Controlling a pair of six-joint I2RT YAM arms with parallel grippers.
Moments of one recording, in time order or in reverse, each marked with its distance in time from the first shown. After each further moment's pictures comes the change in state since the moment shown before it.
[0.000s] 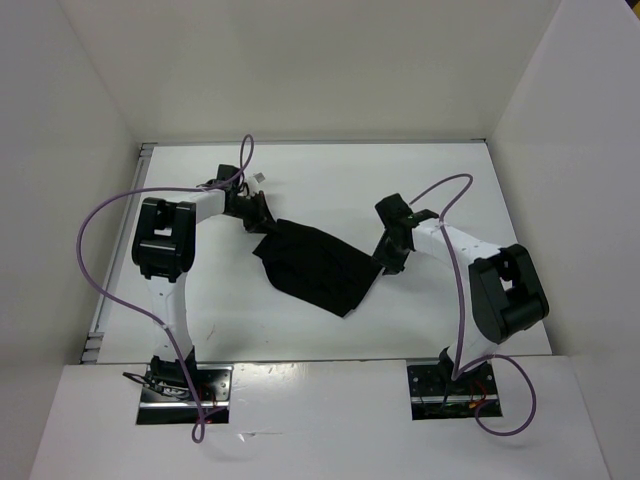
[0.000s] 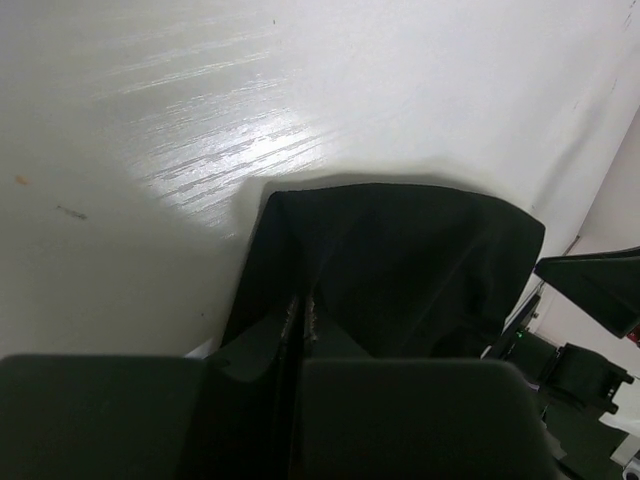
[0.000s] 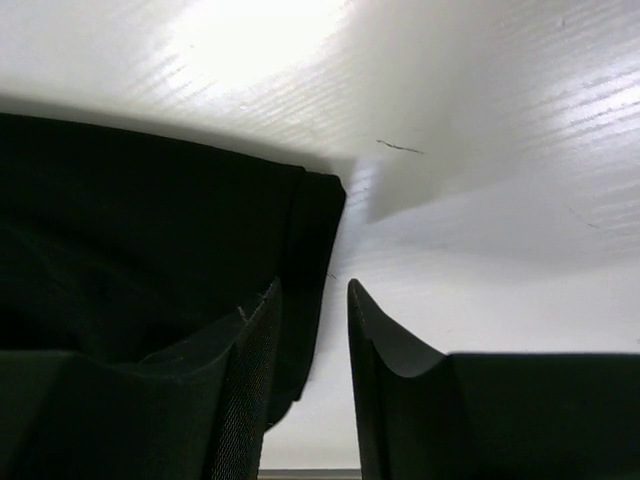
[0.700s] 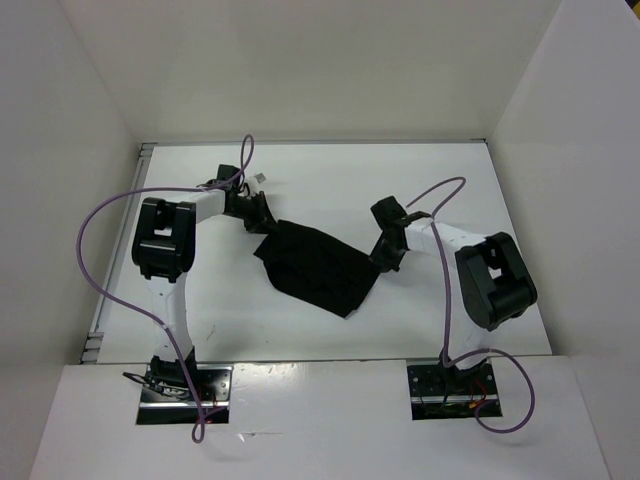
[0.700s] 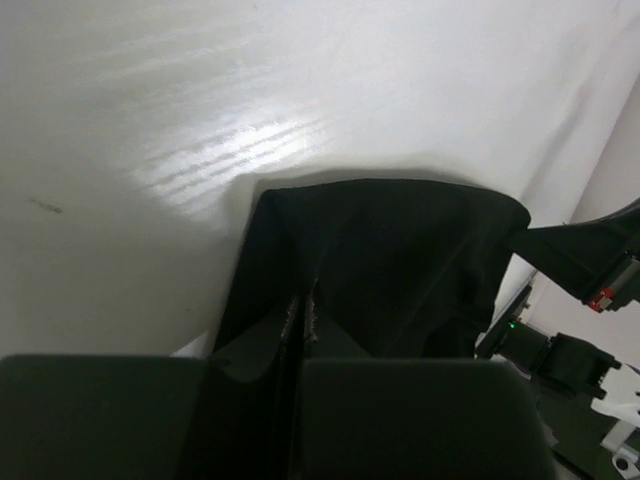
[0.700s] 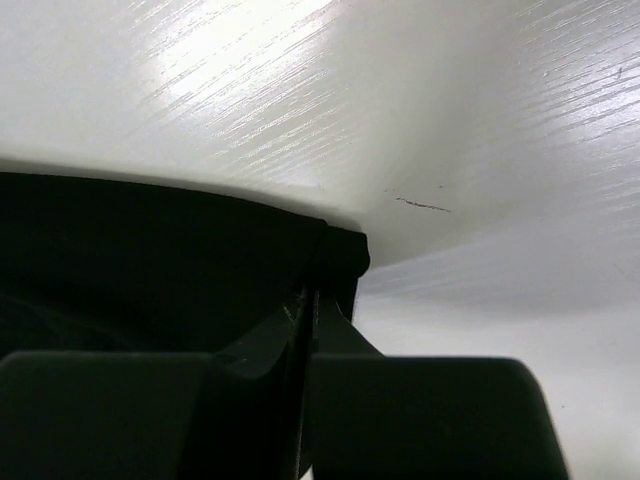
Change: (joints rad) left arm -0.001 -0.001 0.000 -0.006 0.014 0.000; right arm 0.000 0.100 -0.006 0.099 0.004 0.040
